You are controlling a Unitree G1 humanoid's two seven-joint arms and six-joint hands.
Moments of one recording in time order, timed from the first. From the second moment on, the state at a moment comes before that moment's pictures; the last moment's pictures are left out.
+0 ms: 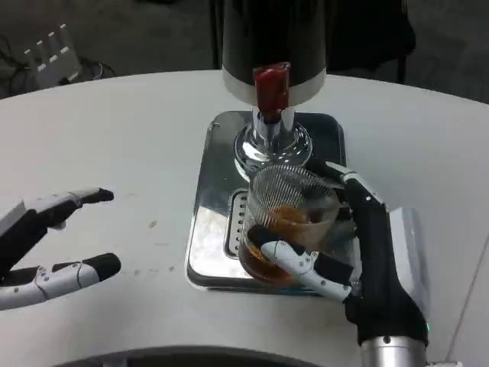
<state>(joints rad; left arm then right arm) -0.06 0.79 0.32 0.05 0.29 -0.47 -0.36 -0.09 0.04 0.35 -0.25 -0.57 0.07 -0.45</state>
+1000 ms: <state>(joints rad) 0.01 0.77 0.25 -0.22 0.36 -0.38 -0.36 -0.04 -0.08 0.29 -0.37 -0.62 0.00 -0.30</state>
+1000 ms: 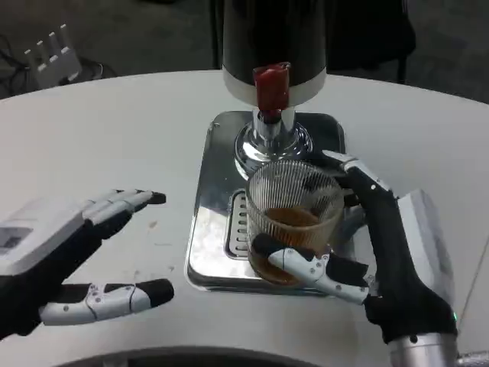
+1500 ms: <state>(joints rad) 0.12 0.75 0.26 -0.36 0.36 -0.37 -0.36 0.05 -0.10 0.28 -0.50 -0.60 -0.04 -0.20</state>
